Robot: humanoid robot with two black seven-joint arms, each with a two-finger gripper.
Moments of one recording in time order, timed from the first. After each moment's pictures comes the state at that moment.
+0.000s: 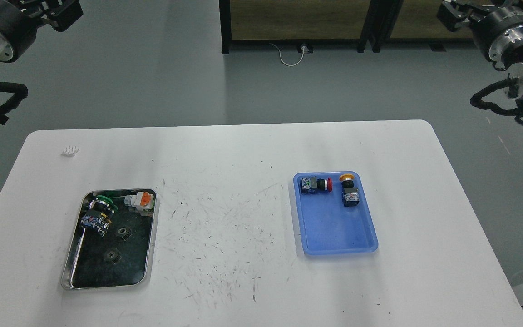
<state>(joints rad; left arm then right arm) -1.08 0.65 -0.54 -0.93 0.25 0.03 -0.06 1.12 -0.56 0.51 0.51 -0.28 0.03 0.14</state>
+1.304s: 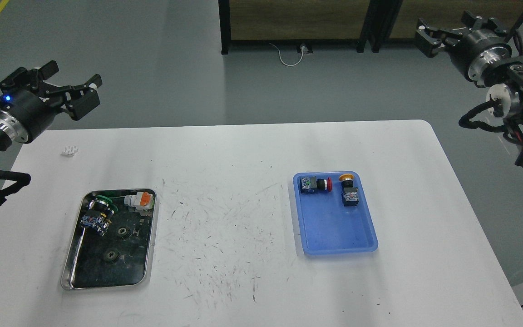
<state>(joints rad) -0.75 0.73 -0.48 -1.12 0.37 -0.08 -0.22 1.08 -0.55 0.46 0.54 -0.36 0.08 0.15</state>
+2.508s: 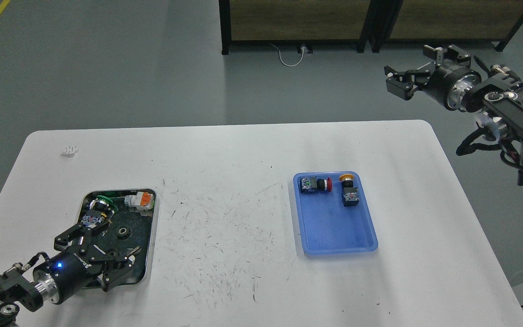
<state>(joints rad) -0.20 0.70 -0.47 -1.27 0.79 0.01 -0.30 1.00 -0.56 0.41 0.64 -0.57 0.18 0.12</state>
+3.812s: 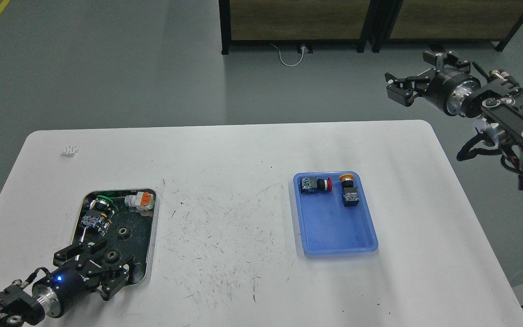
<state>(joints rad) -0.18 0.63 -0.45 -1.15 0.74 0.01 -0.31 0.98 -0.56 0.41 0.64 -0.60 0.17 0.13</state>
